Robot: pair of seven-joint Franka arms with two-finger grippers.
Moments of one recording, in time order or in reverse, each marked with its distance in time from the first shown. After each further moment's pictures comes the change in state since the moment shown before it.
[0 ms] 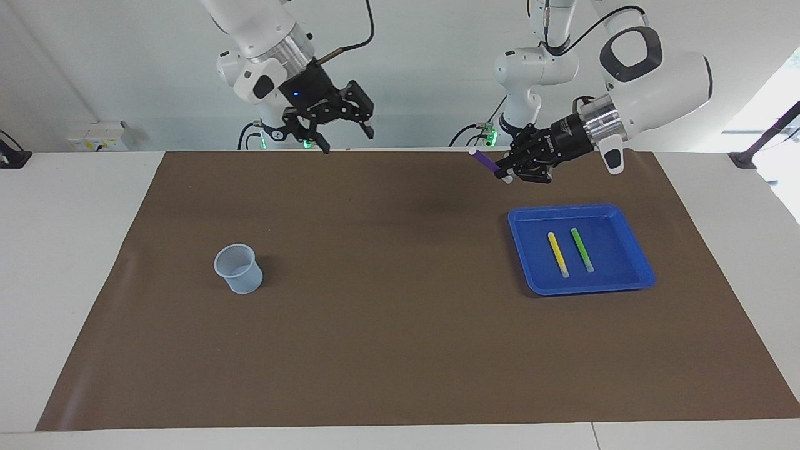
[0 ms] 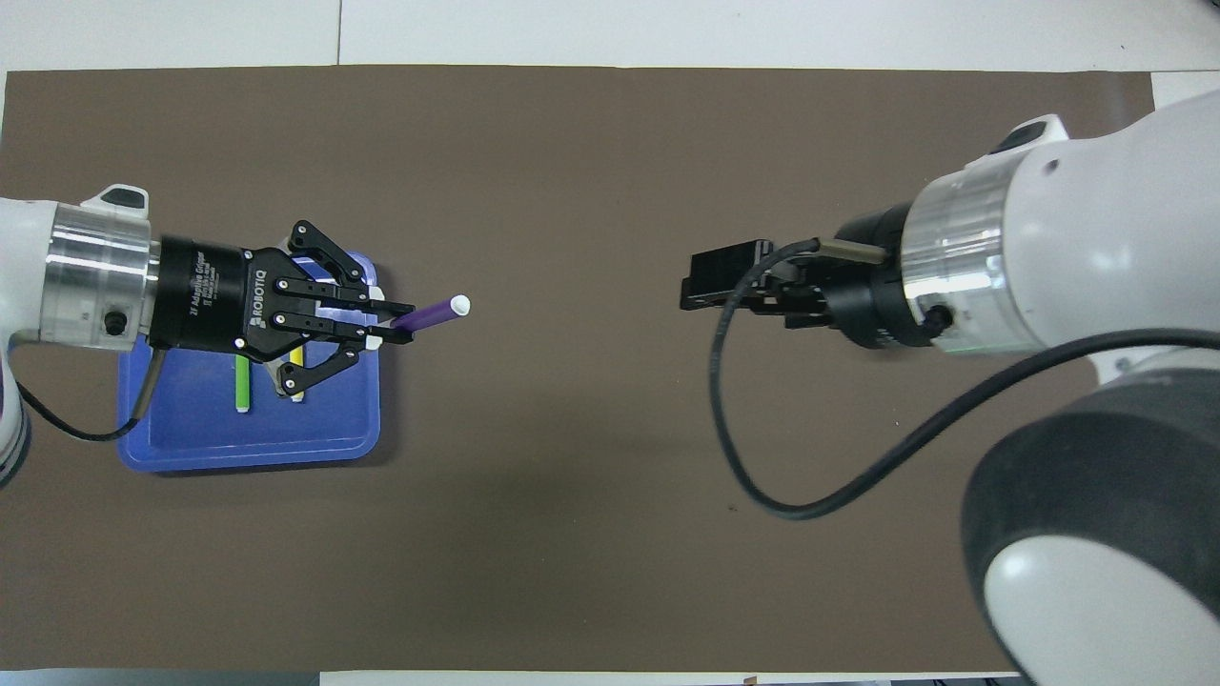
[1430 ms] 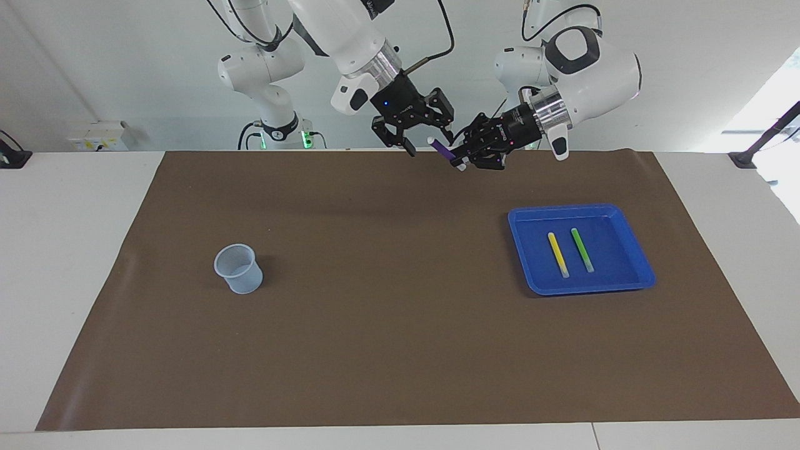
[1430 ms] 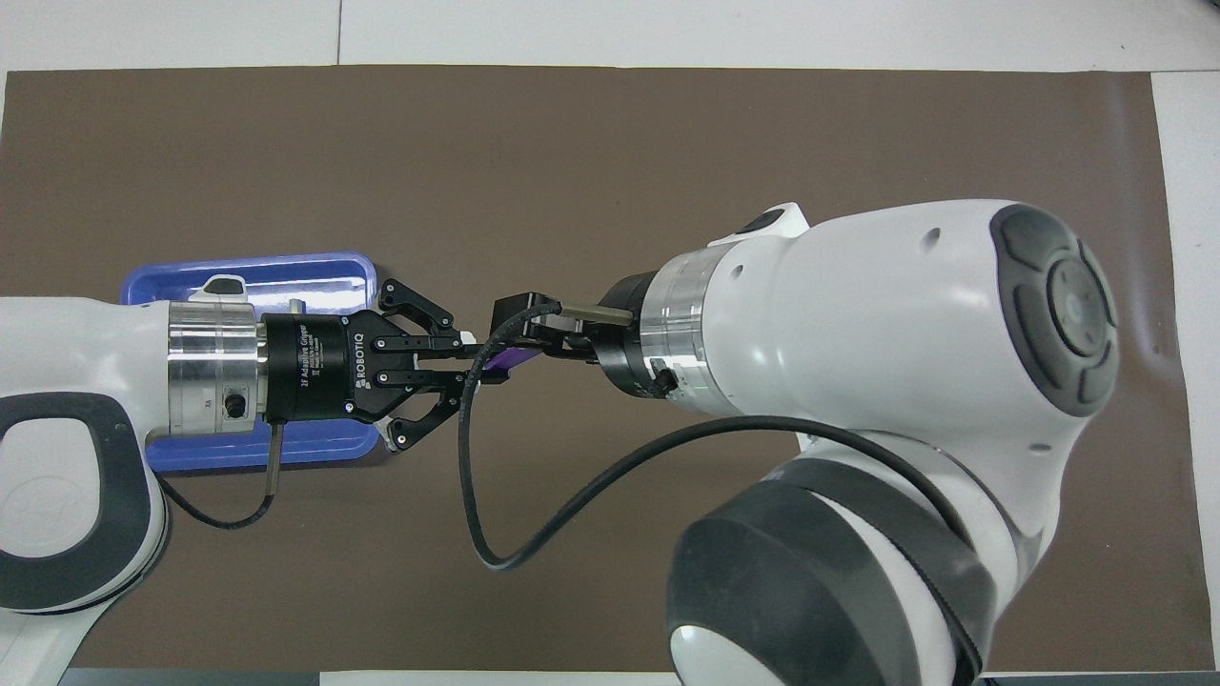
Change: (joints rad) left arm -0.149 -0.127 0.000 -0.210 -0.190 0.249 -0.061; right arm 0.193 0.062 -0.005 -0.059 0.038 0.246 0.128
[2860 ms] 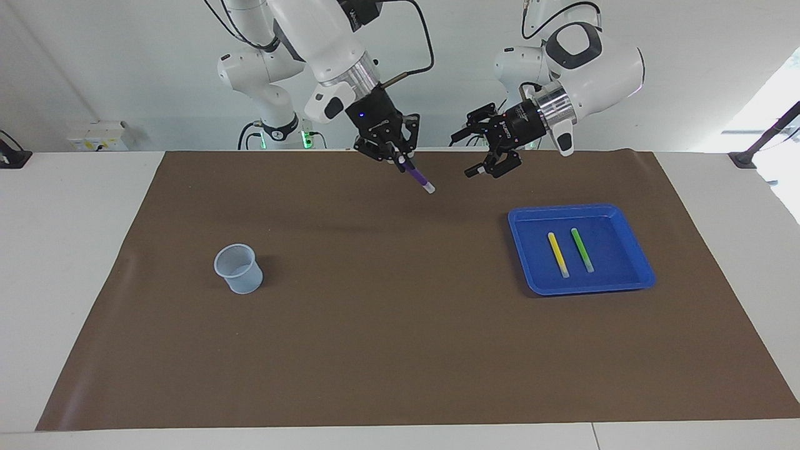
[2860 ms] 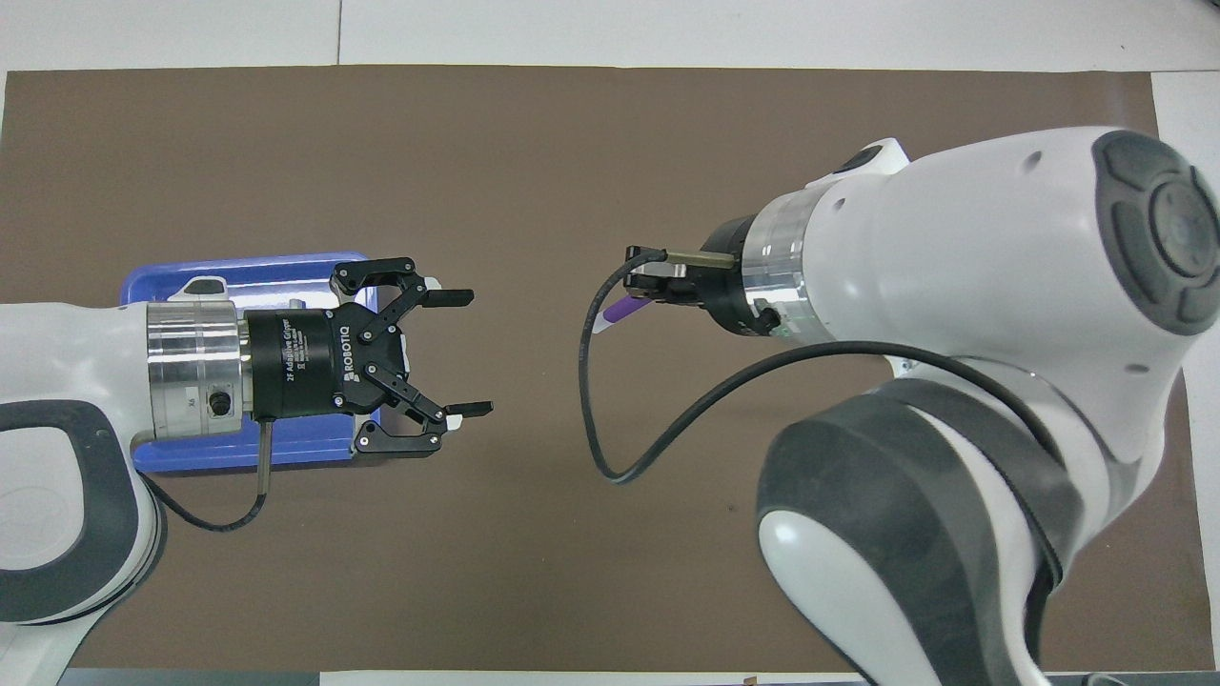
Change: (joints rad) left arm -0.004 -0.017 0.009 -0.004 -0.015 0.041 -0.042; right arm -0.116 0.007 -0.013 0.003 -0.160 -0.068 -0.126
